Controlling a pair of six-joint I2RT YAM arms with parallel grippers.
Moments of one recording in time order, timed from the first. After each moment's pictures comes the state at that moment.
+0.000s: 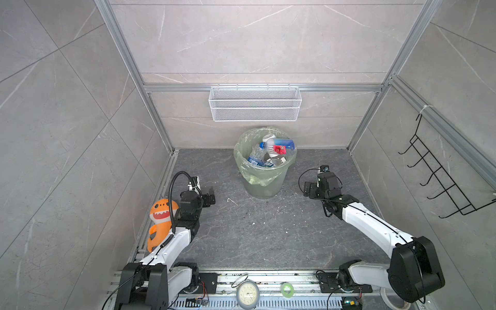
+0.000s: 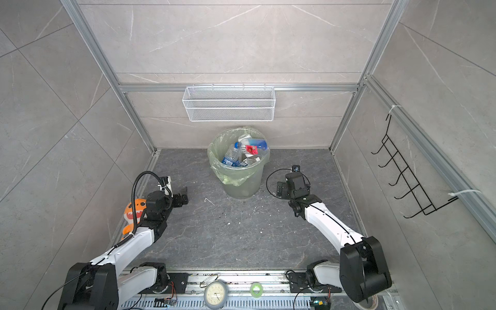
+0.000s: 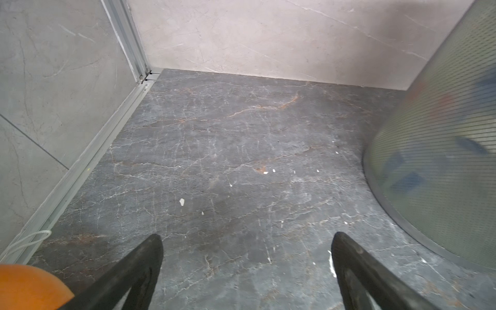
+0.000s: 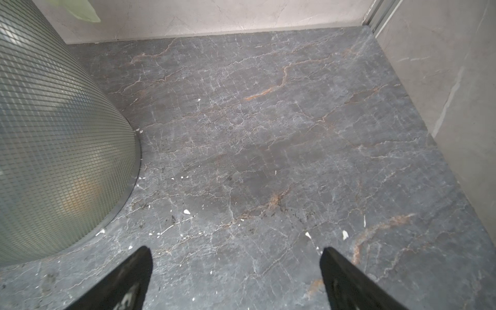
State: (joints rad) left arm -0.09 1.12 0.40 0.34 -0.07 -0.08; right arm 0.31 1.30 0.79 -0.19 0.32 0.24
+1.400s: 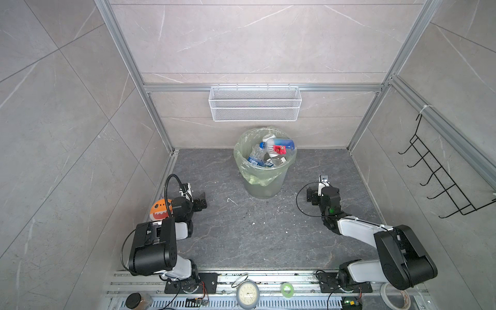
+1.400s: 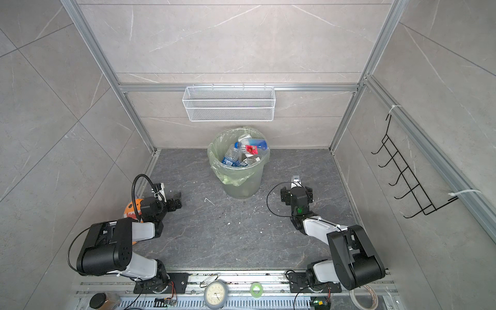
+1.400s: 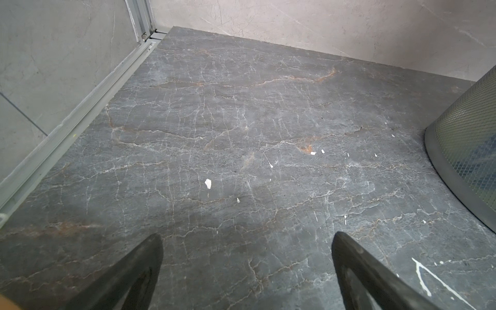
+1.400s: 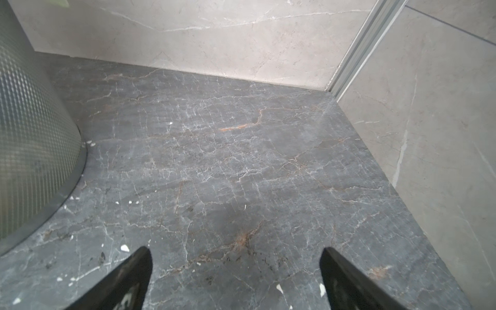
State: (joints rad) left arm 0.15 1.50 0.32 0.76 0.17 -0.04; right arm 0.26 1.39 0.44 0.53 0.37 -0.04
